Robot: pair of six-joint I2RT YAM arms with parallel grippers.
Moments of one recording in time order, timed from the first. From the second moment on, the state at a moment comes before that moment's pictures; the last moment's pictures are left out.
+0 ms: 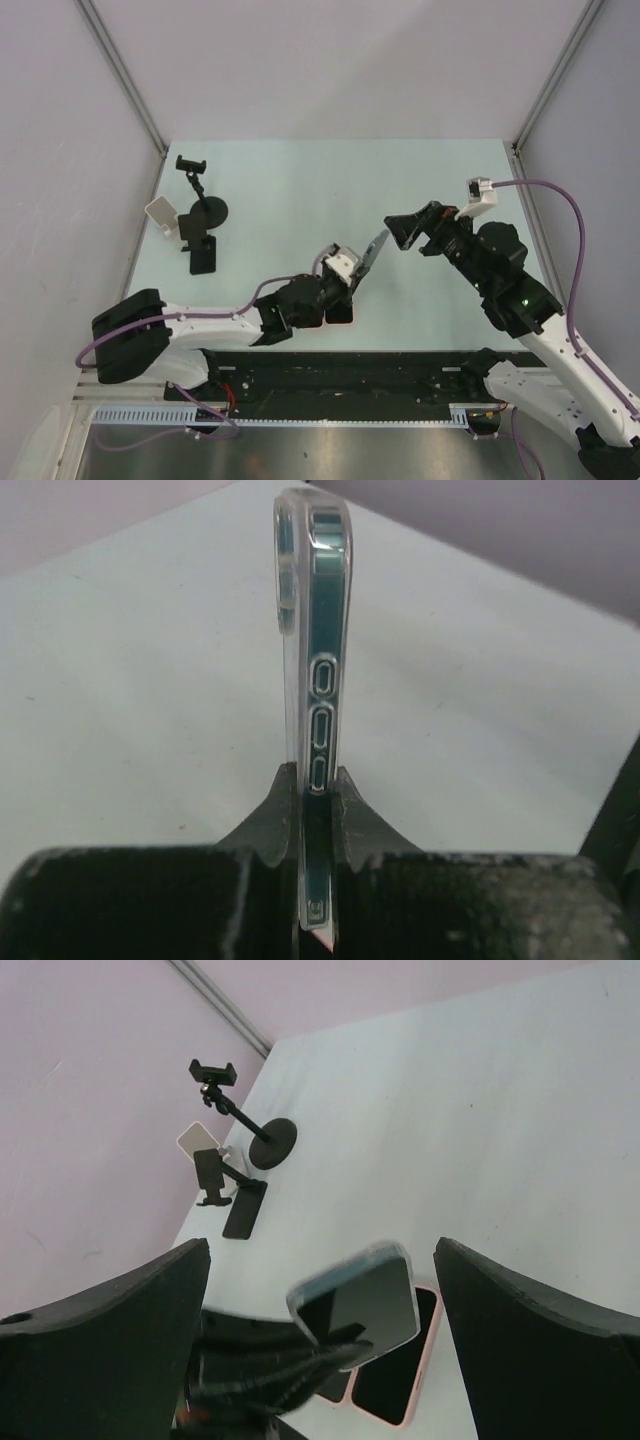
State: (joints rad) left arm -1.22 1.38 0.60 0.72 -0.40 0.03; right arm 0.62 0.77 0.93 -0.26 0.10 0.65
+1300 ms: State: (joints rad) left arm -0.95 1.30 0.51 0.74 0.18 -0.71; right arm 0.95 0.91 0.73 -0.11 0.46 0.49
